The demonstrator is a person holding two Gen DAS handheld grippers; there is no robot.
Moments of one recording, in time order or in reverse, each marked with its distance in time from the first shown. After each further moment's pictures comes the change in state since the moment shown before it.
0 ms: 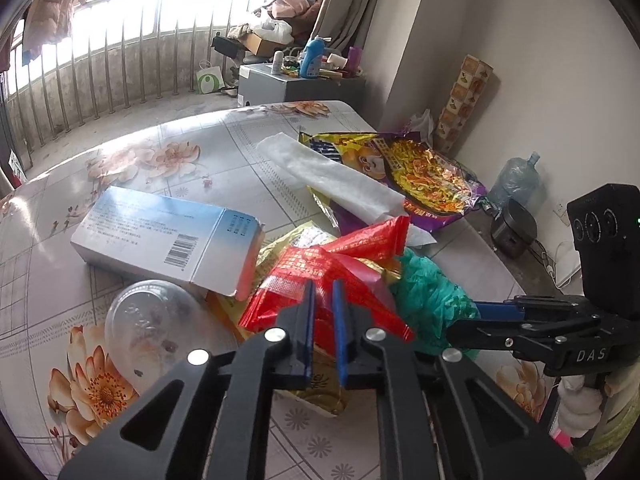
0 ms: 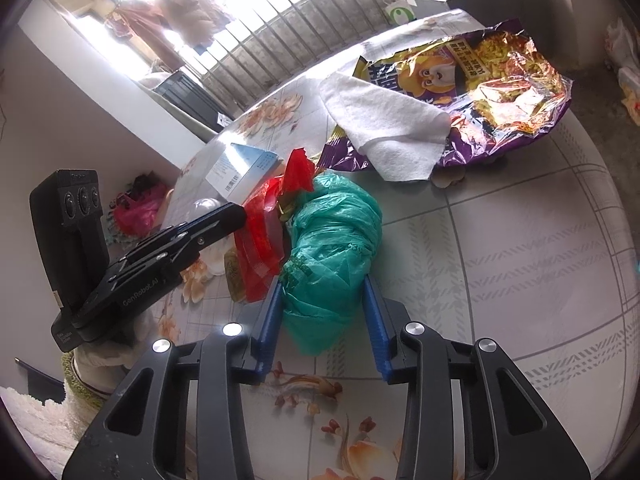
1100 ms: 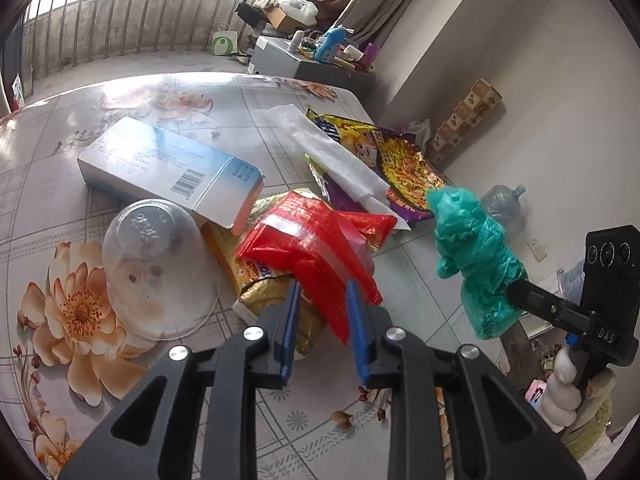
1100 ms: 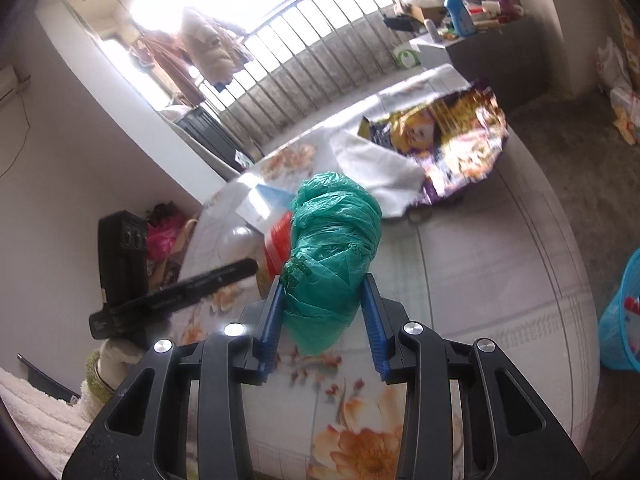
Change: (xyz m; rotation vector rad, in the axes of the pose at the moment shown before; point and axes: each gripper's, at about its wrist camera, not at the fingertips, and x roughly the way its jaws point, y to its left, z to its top) left arm -0.027 0.011 -0.022 -0.217 0.063 -0.106; right arm -0.064 -0.006 0.000 -0.030 -0.171 0.068
